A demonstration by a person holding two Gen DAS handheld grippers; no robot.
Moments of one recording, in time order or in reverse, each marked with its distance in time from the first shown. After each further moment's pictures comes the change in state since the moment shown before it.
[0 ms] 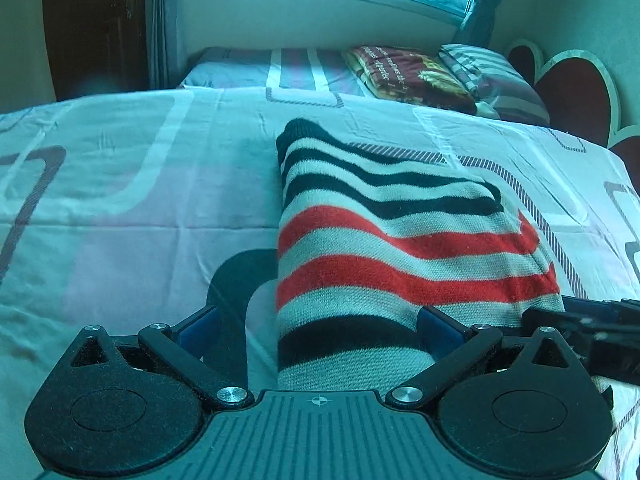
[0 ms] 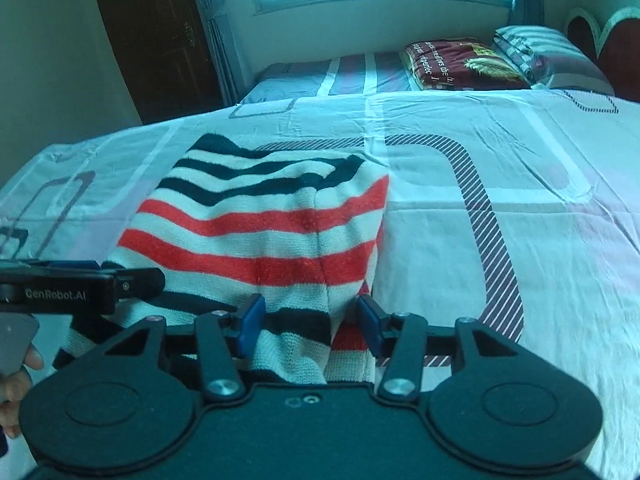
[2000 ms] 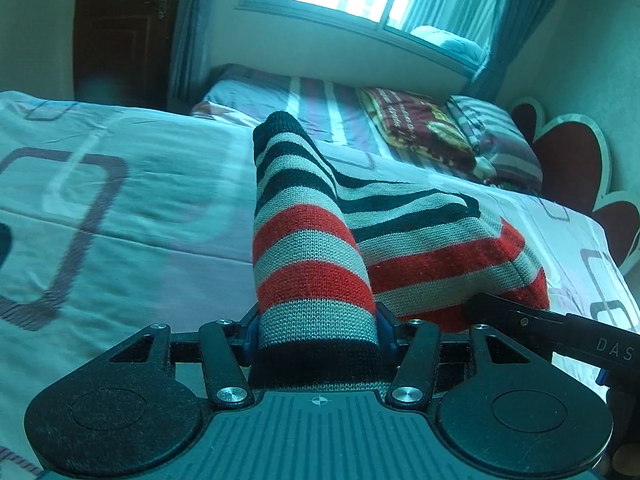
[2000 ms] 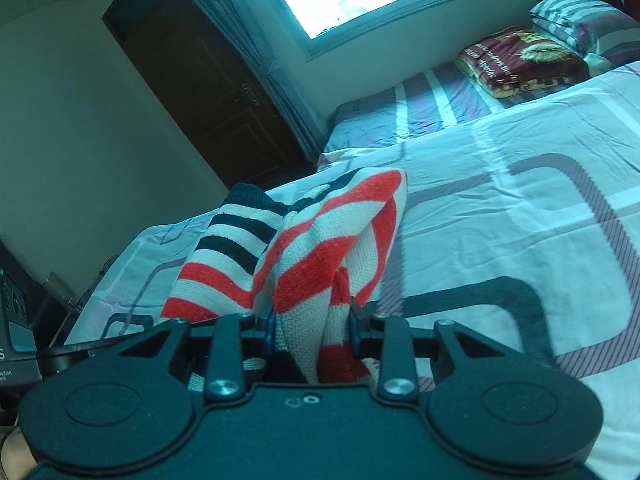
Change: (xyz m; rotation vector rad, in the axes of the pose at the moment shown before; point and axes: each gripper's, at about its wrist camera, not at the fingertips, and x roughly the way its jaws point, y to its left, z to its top) left arm -0.071 0.088 0.013 -0.139 -0.076 -0.061; right arm -0.016 0.085 0.024 0.148 -0.100 0.295
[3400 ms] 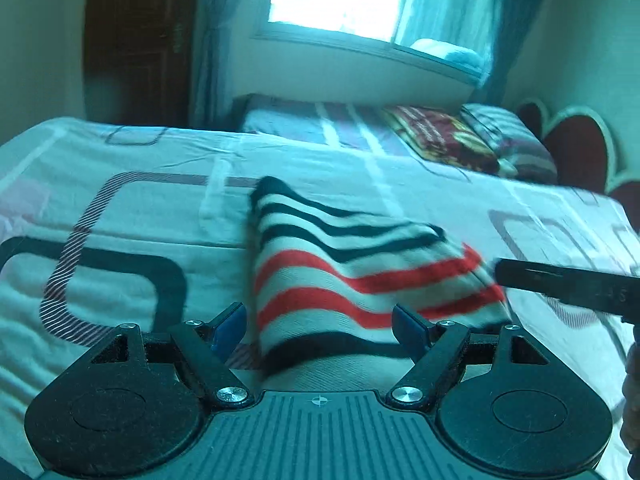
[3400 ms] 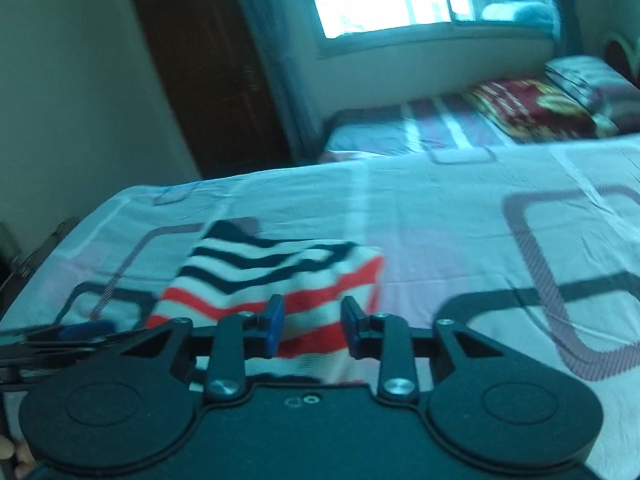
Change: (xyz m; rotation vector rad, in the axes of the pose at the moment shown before) left arm -0.029 0.205 -0.008 0.143 -0.073 0.016; right arm 0.104 0.185 -0.064 -0.222 -0.014 -0.162
